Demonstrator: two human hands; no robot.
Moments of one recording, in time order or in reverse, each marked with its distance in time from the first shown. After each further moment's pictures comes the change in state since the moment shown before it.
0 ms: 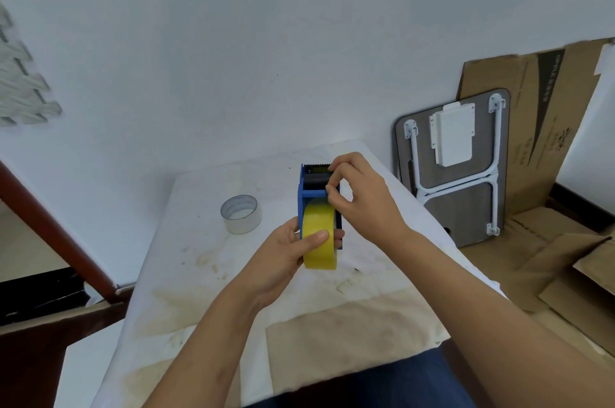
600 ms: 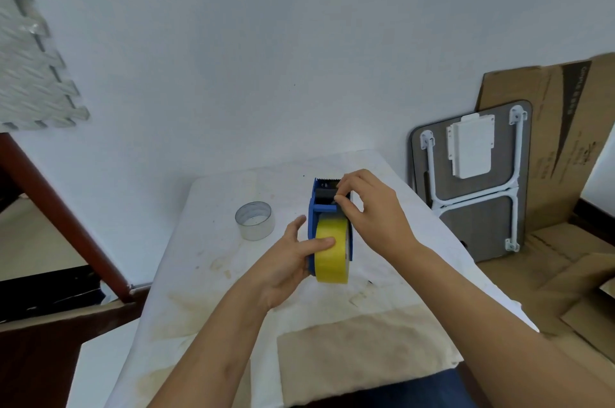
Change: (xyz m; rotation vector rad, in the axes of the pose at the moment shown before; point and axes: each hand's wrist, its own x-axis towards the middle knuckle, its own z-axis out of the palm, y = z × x) left_hand 0.011 0.004 -0.011 -0.166 0.119 -0.216; right_hand 0.002 -0.002 0.008 0.008 -0.020 0.012
